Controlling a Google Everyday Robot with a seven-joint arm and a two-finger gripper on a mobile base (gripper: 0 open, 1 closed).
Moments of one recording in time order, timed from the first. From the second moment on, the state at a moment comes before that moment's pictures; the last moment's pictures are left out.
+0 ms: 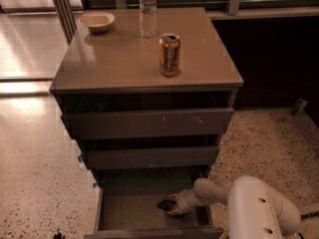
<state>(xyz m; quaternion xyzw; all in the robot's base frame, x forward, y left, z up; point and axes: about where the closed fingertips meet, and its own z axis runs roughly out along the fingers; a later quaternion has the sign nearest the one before) 0.540 -0.064 0.114 -0.63 0.70 0.24 0.23</state>
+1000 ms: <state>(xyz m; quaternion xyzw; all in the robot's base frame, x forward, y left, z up) 0.523 -0.052 0.146 -0.67 0.67 0.23 0.24</state>
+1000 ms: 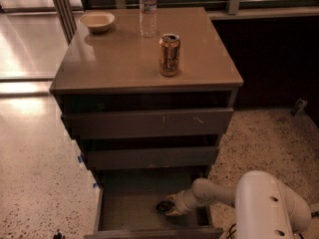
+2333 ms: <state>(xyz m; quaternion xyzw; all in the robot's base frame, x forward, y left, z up) 0.453 -0.006 0.393 -0.73 0.60 0.22 0.22</state>
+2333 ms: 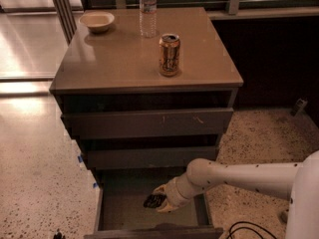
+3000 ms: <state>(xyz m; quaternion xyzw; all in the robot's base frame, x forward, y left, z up) 0.473 -0.011 0.429 -0.75 0.59 0.19 0.24</state>
